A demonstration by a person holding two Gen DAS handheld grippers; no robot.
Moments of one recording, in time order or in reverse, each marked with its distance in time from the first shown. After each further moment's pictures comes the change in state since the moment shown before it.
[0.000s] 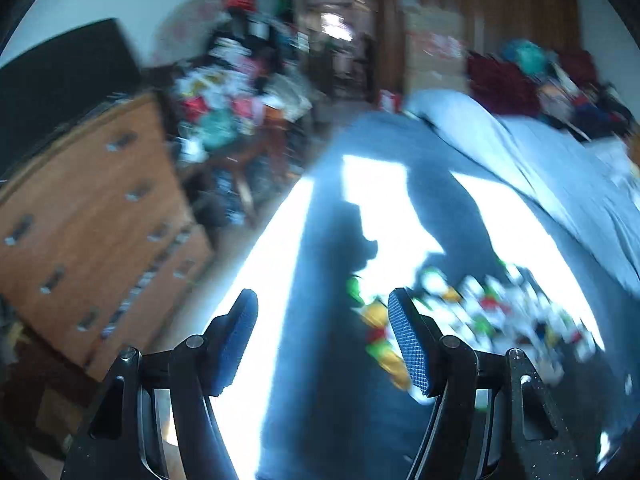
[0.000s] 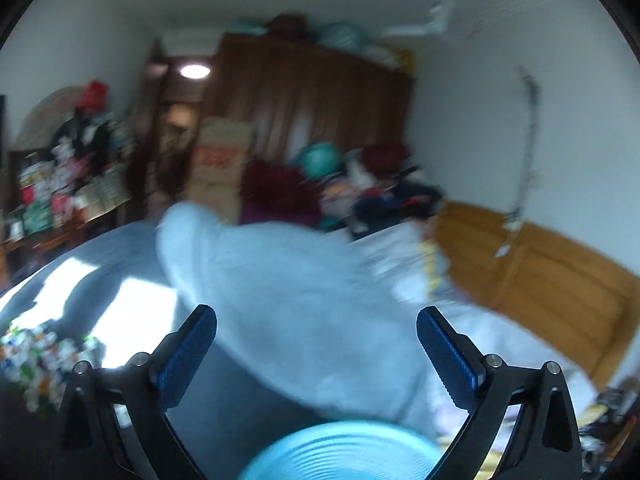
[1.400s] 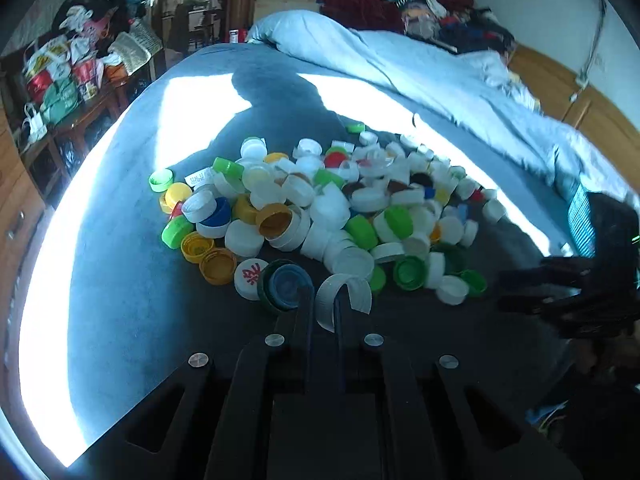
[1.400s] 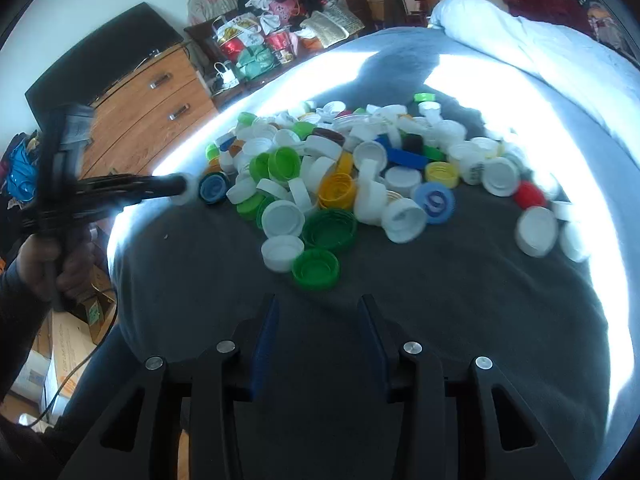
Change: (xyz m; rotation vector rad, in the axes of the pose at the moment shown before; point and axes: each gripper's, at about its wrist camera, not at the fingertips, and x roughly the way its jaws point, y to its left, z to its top) left arm 0.046 -0.078 -0.090 0.190 0.164 -0.458; right arm 0.079 0.277 -0.143 0.029 0.499 0.762
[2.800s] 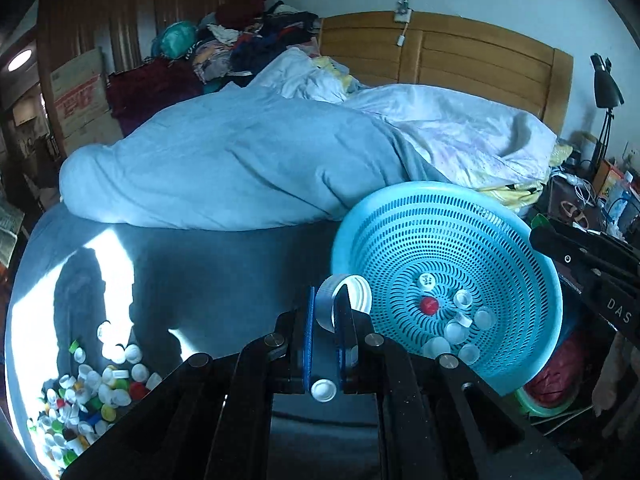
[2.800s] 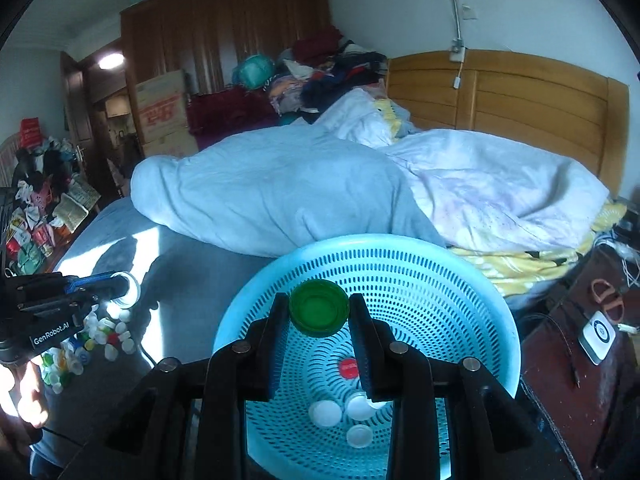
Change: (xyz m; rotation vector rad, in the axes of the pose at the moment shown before) left arm 0.022 -0.536 0.115 0.531 -0.082 -0.201; right arm -0.446 -0.193 -0.127 0.531 -0.471 -0.836
